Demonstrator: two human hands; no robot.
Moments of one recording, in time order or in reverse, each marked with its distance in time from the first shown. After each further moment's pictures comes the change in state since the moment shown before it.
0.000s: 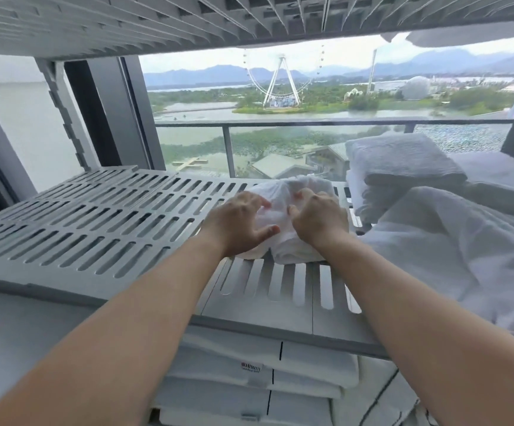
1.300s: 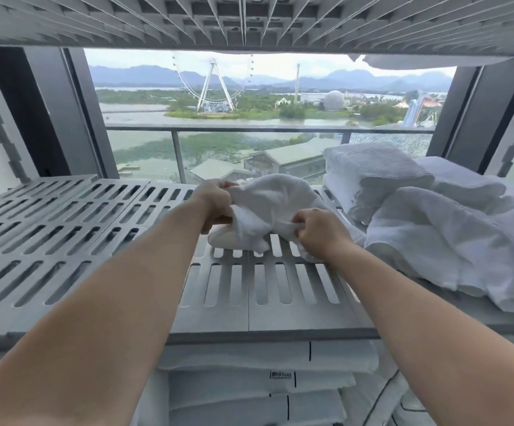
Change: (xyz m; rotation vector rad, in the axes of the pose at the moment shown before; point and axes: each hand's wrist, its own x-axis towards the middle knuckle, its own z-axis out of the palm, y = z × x) left_hand 0.041 -0.074 -0.039 -1.140 -0.145 -0.488; right_hand -0.025 -0.031 0.011 -0.074 0.004 0.044
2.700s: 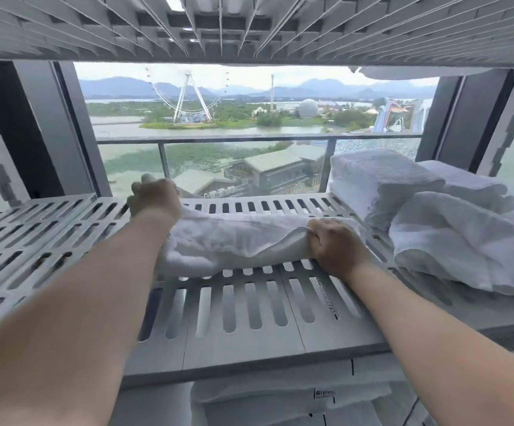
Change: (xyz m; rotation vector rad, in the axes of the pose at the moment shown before) left_hand 0.046 -0.022 -0.131 1.037 0.469 0.174; right_hand -0.001 -0.020 0.030 -0.134 0.256 -0.140
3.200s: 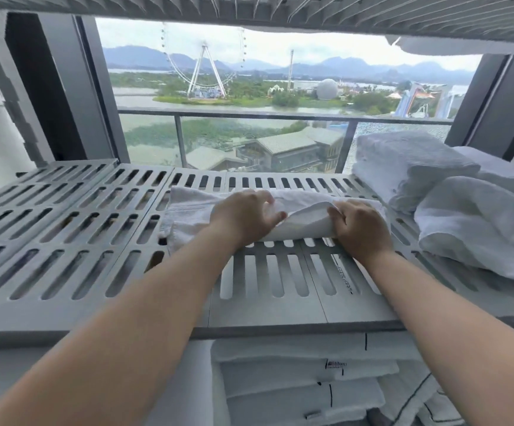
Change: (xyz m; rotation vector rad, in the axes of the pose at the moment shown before) left_hand -0.086 0.048 0.042 -0.164 -0.222 0.479; right_hand -0.007 -0.001 0.014 0.037 0.086 0.080
